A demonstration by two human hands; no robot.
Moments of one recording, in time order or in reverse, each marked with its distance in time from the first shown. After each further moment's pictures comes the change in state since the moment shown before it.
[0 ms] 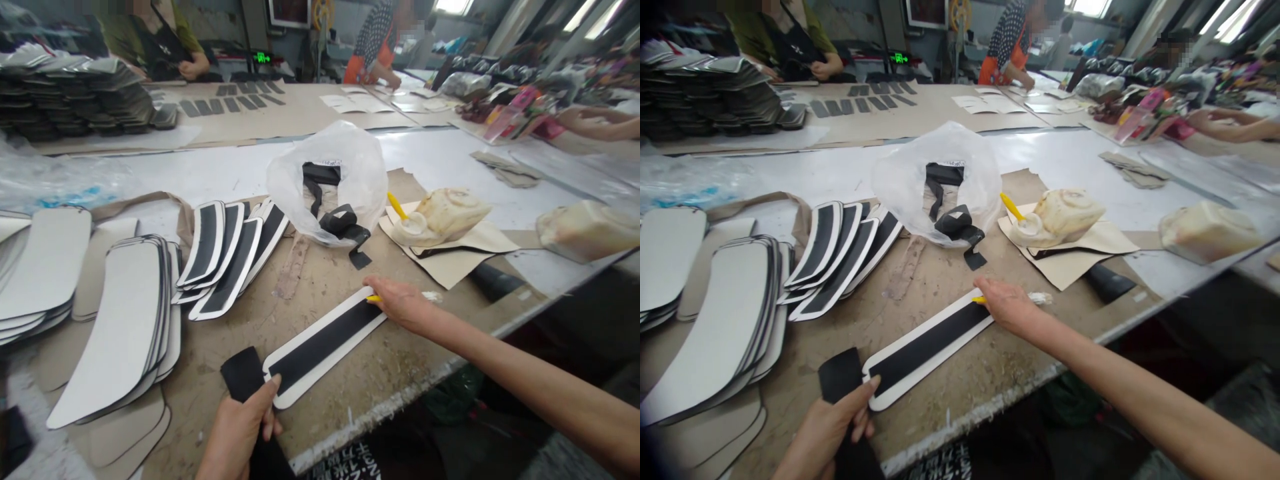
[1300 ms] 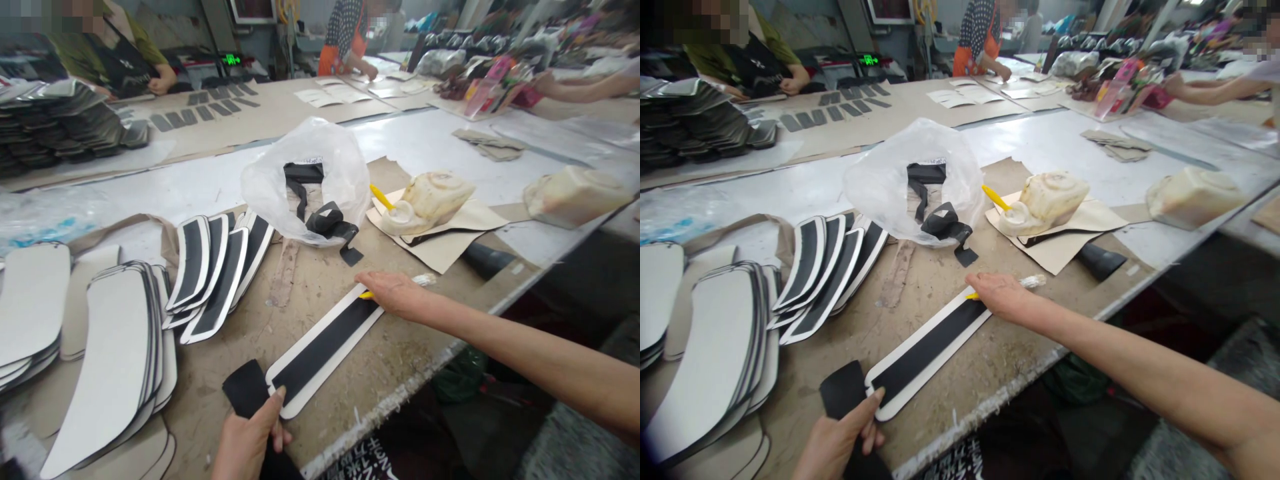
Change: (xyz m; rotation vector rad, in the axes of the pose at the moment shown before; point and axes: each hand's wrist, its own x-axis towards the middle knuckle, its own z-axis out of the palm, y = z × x) left_hand -0.004 0.008 0.002 0.006 -0.006 -0.043; right_hand 0.004 0.004 0.000 -0.044 -0.045 -0.073
